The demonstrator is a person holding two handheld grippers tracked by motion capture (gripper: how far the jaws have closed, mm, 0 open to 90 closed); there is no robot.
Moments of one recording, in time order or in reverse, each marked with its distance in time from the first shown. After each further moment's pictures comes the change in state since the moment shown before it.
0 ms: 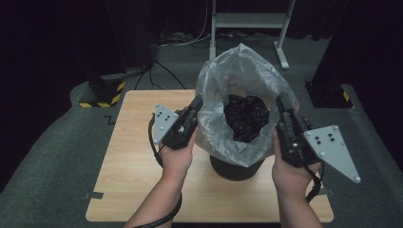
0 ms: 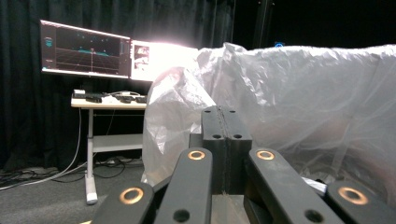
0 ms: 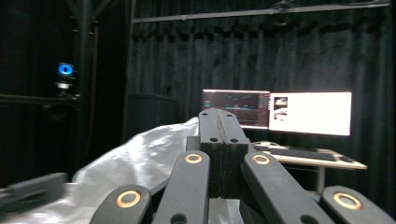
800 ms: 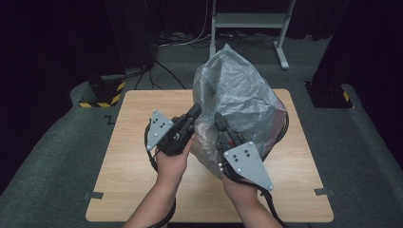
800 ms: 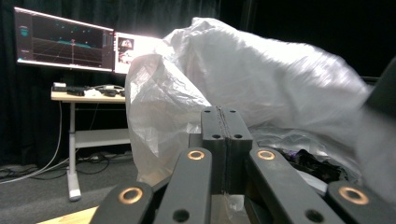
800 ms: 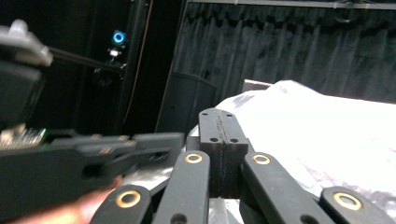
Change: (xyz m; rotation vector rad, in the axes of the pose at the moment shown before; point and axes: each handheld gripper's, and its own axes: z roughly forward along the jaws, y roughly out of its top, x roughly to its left) left arm 0.007 -0.011 -0.014 0.002 -0.080 -0.018; right arm 0.099 -0.051 0.009 0.055 0.155 -0.131
